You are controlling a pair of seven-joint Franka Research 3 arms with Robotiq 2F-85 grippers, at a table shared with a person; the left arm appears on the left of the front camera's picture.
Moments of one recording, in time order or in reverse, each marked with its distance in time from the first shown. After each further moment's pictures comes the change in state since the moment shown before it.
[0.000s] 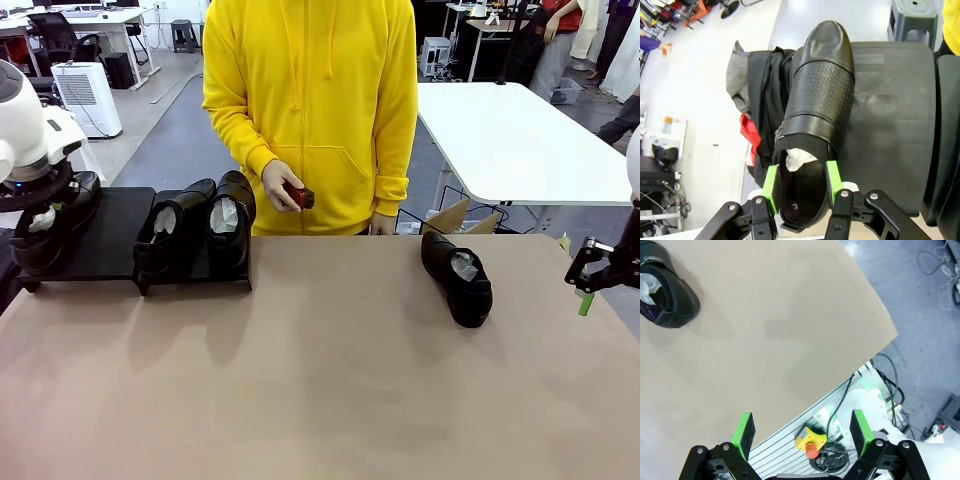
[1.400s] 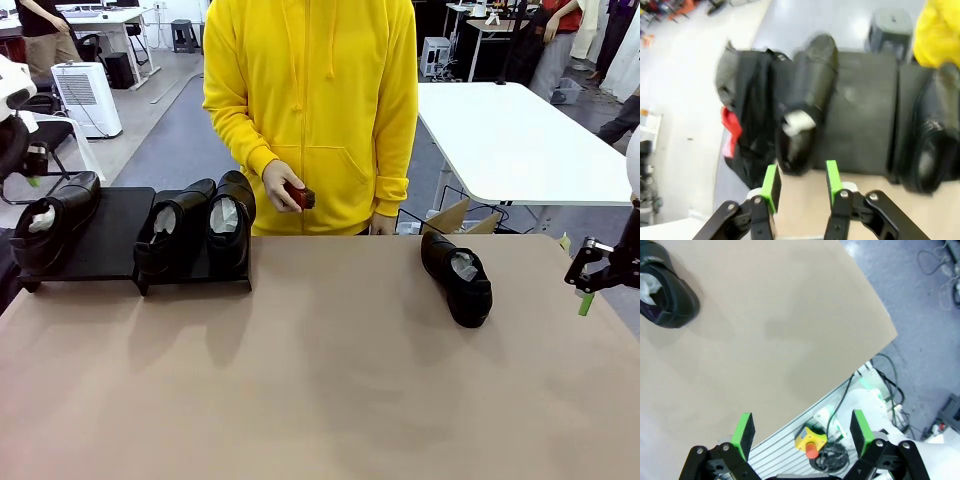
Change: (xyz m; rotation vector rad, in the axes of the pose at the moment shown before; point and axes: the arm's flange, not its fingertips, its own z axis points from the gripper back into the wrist) left arm -0.015 0.039 0.106 -0.186 0.010 0.085; right arm 0.000 0.000 0.000 0.000 0.000 0.000
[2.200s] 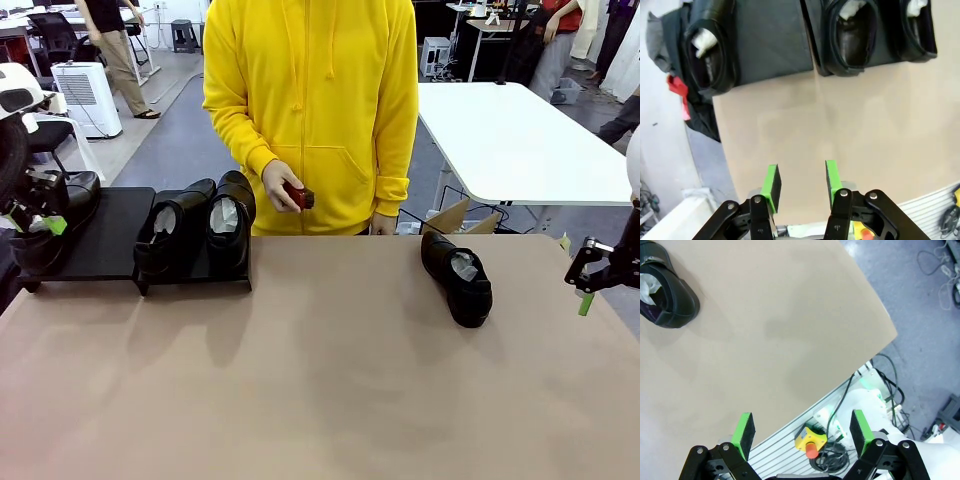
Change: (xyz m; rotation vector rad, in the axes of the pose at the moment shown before) left arm -0.043 -0.032 0.052 -0.231 0.330 -0.202; right arm 0.000 0.000 0.000 0.000 0.000 0.000
